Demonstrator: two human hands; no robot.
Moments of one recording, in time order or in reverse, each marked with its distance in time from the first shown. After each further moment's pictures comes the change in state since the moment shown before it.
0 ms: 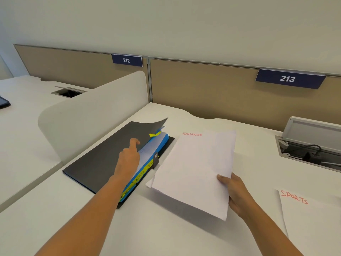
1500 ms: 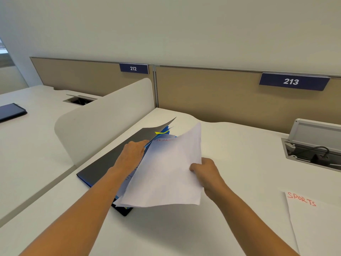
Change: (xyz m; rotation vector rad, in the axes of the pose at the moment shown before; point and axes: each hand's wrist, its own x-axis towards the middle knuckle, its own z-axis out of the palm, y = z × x) left_hand 0.000 0.015 -0.050 0.159 -0.077 0.257; right_hand -0.021 -0.028 0.092 -0.419 -0.029 -0.096
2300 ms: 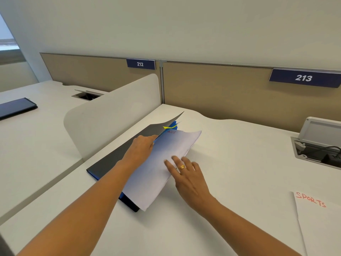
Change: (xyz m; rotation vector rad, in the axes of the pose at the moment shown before) left_hand 0.001 0.009 -0.003 0.029 -0.015 0.012; right_hand 0.023 0.062 0.045 -1.213 0.224 -1.117
